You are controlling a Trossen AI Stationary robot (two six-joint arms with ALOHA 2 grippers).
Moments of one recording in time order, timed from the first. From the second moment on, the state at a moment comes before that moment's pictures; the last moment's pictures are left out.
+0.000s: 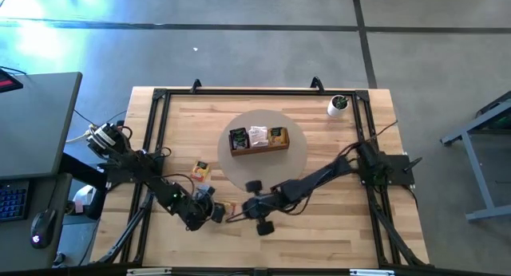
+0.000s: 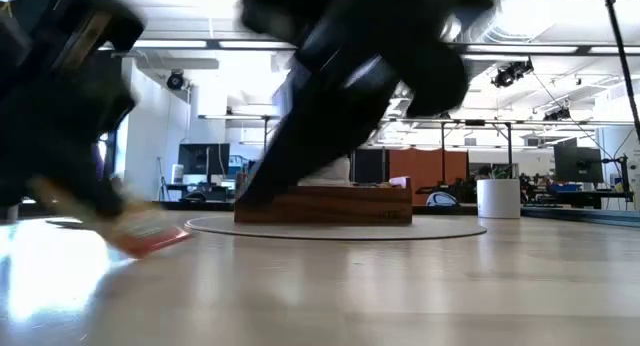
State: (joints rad) left arm -0.71 1.61 0.63 0.12 -0.48 -1.79; right arm 0.35 2.13 1.42 -0.14 0.11 0.04
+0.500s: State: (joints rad) left arm -0.26 1.61 1.23 -0.46 -0.29 -0.86; right arm 0.47 1.52 1.42 -1.05 0.43 0.32
